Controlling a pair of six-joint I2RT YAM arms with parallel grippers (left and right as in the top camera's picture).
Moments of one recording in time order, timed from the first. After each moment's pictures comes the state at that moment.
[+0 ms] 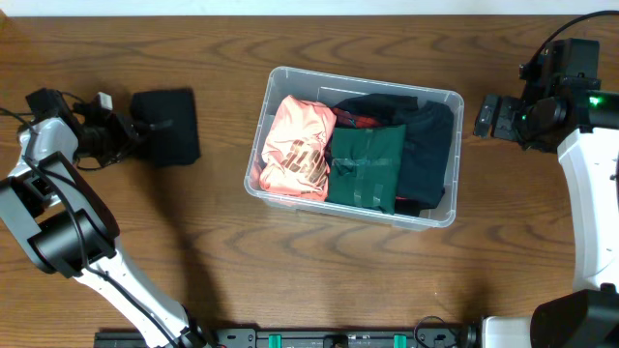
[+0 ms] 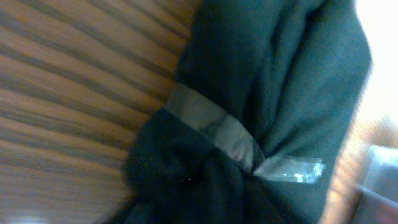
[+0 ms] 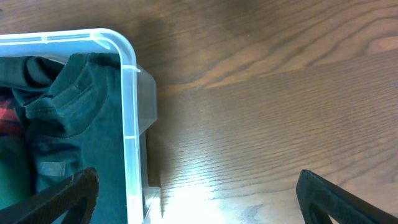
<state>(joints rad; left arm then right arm) 0.55 2.18 1.52 -0.70 0.63 -0.02 -0.12 1.56 1.48 -1.07 -0.02 0.15</state>
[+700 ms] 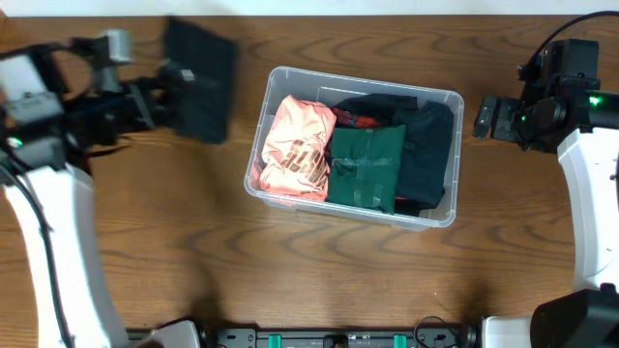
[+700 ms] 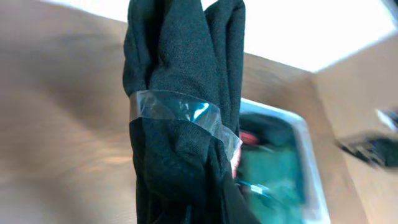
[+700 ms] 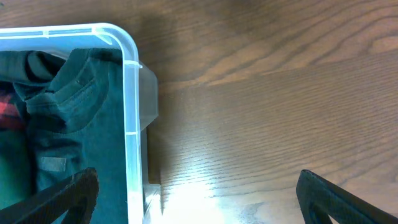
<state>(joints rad) 0.28 1.40 1.51 -0.94 0.85 -0.02 -0.12 1.56 1.48 -1.07 -0.03 0.14</state>
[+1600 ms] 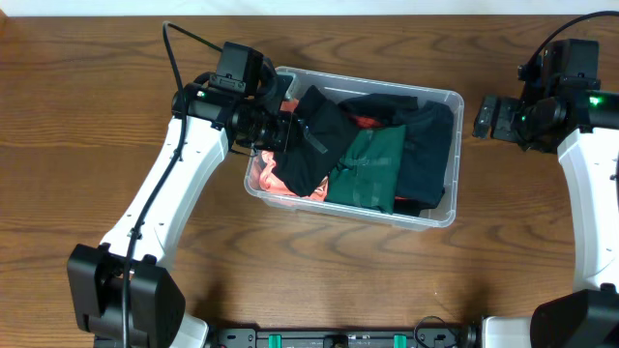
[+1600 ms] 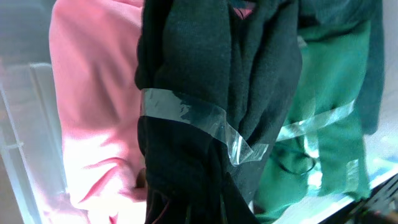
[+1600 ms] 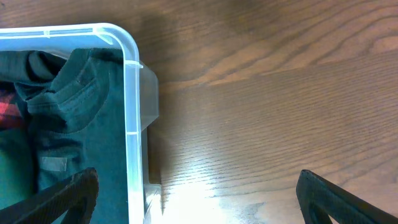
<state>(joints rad) -0.29 1.68 1.46 -0.95 0.44 -0.10 -0.12 1.56 1.48 -1.07 -0.03 0.14</state>
